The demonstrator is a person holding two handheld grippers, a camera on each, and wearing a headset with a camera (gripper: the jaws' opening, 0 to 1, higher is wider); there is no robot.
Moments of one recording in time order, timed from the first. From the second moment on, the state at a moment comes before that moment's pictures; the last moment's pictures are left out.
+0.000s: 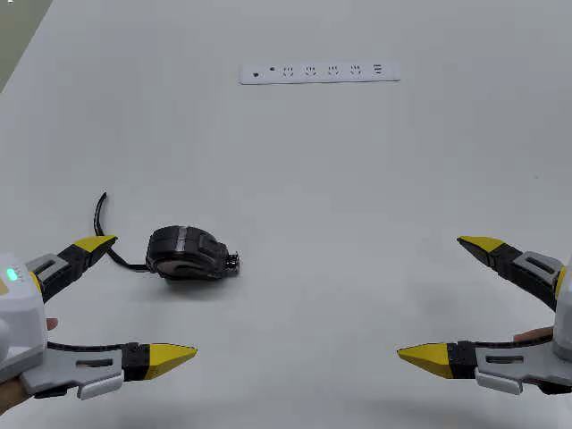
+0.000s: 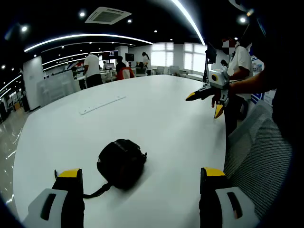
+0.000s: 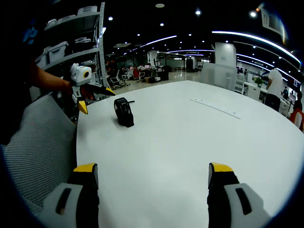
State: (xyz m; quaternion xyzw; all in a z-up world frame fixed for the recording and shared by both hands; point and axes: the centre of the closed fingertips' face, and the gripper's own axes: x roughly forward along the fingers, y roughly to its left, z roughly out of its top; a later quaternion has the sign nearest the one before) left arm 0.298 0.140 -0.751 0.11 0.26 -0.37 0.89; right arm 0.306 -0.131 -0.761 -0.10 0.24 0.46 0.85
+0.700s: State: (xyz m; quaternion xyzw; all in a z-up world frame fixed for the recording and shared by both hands) left arm 0.301 0.140 -0.751 0.11 0.26 -0.37 0.89; right arm 0.309 -0.131 -0.762 -0.11 0.24 0.46 0.85
